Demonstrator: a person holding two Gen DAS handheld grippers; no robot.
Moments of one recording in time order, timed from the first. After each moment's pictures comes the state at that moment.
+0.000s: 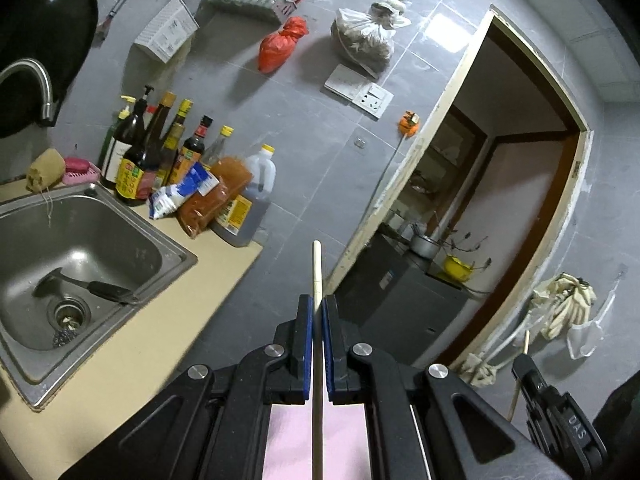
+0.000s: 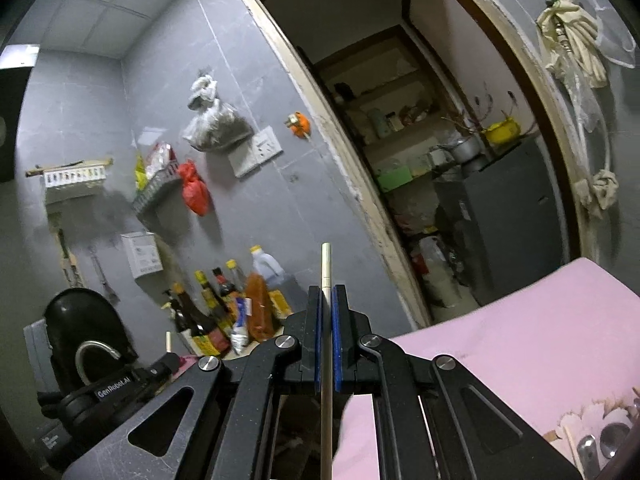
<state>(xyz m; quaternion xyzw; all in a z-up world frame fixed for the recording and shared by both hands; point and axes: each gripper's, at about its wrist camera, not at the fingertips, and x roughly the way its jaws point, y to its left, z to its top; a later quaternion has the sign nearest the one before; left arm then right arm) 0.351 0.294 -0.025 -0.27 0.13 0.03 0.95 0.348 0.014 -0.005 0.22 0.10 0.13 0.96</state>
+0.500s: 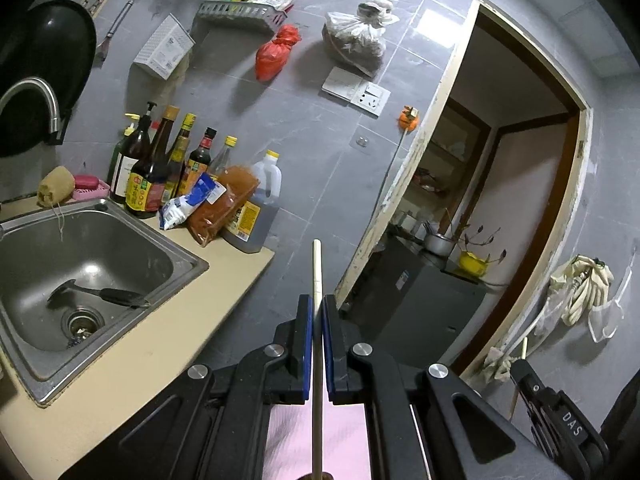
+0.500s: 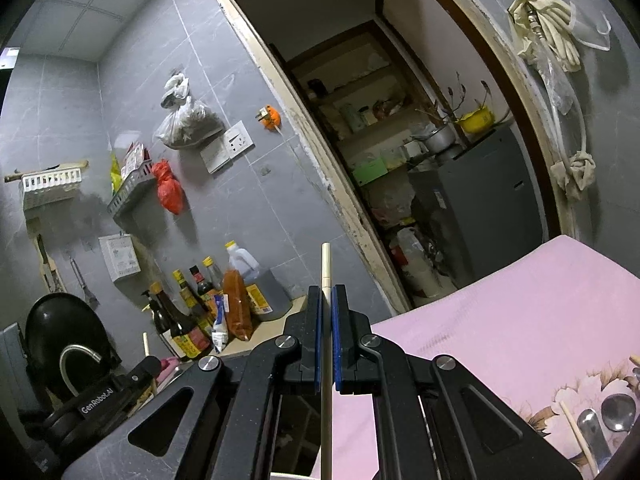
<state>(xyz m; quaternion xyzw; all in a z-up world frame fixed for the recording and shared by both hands) 0.343 0.273 -0.034 -0.24 0.12 0.05 0.96 0.351 0.011 -0.028 0.24 0.12 0.10 0.96</state>
